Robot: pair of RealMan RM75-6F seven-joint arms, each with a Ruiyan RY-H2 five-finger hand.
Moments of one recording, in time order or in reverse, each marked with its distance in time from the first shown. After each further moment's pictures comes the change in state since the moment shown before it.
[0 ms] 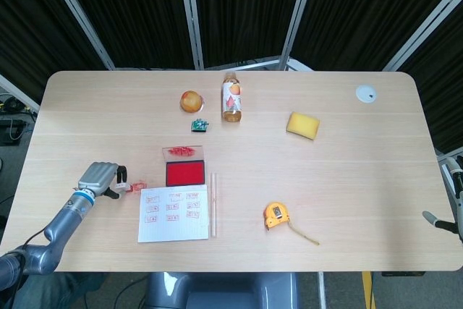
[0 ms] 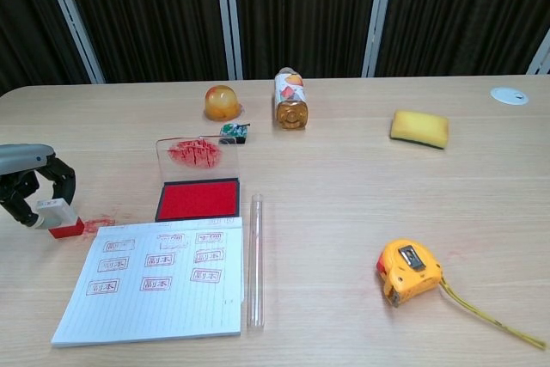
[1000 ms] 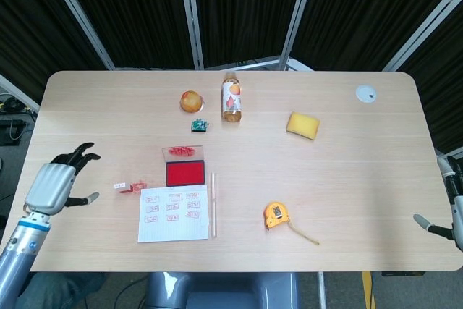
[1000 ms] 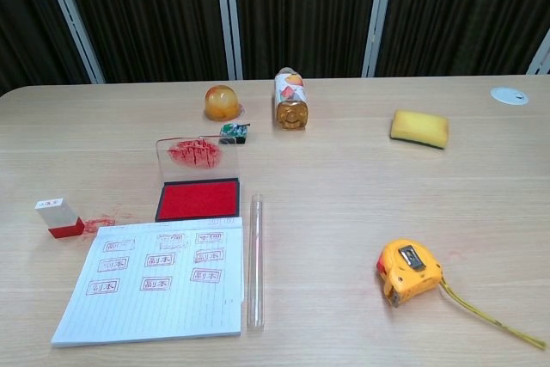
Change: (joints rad) left arm 0.280 0.340 0.027 -0.529 0.316 0.622 0.052; right arm -0.032 0.048 -0.028 -0.073 -0.144 0.086 0.075
